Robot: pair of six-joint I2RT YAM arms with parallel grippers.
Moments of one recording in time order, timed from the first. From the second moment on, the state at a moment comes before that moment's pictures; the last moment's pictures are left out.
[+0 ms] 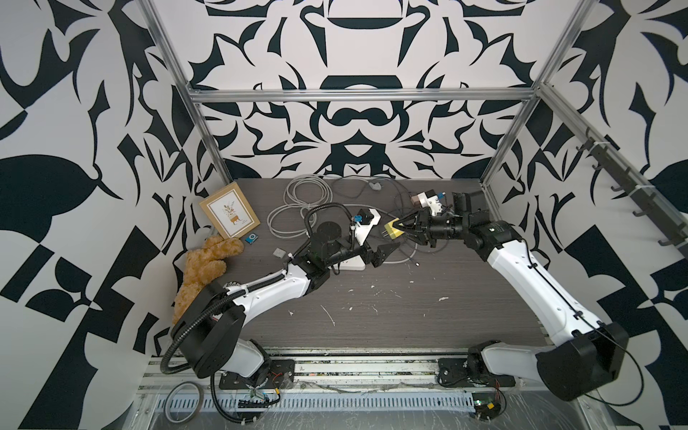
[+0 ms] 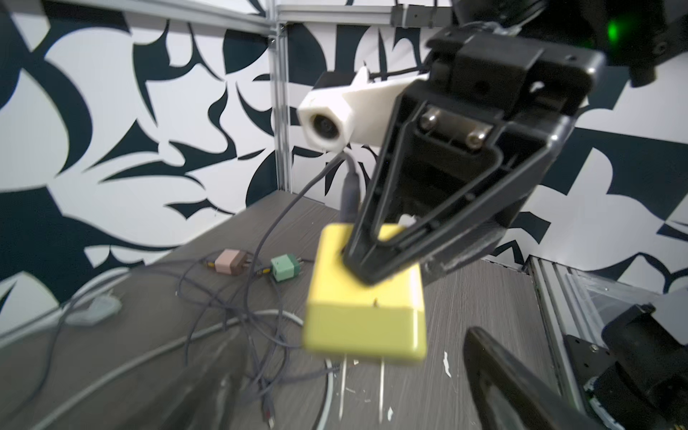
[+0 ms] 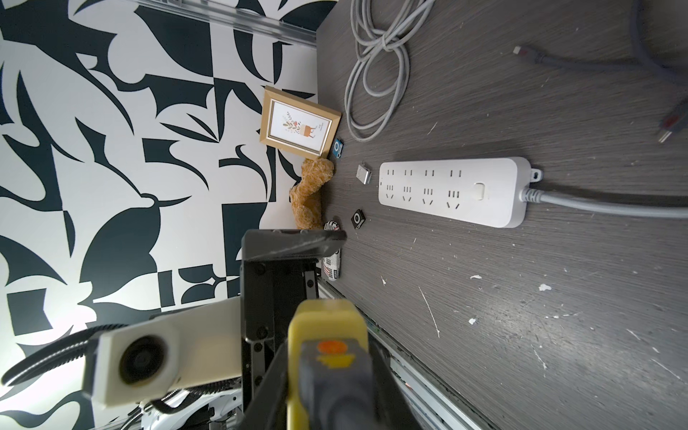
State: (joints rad) left arm -0.76 1.44 0.83 0.58 0.38 -0.10; right arm 0.29 1.27 1.20 -0.55 -0.82 0.90
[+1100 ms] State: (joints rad) left arm -0.29 1.05 1.12 -0.95 0.25 -0.61; right arm 0.62 2.15 1.96 -0.80 -0.28 -0.32
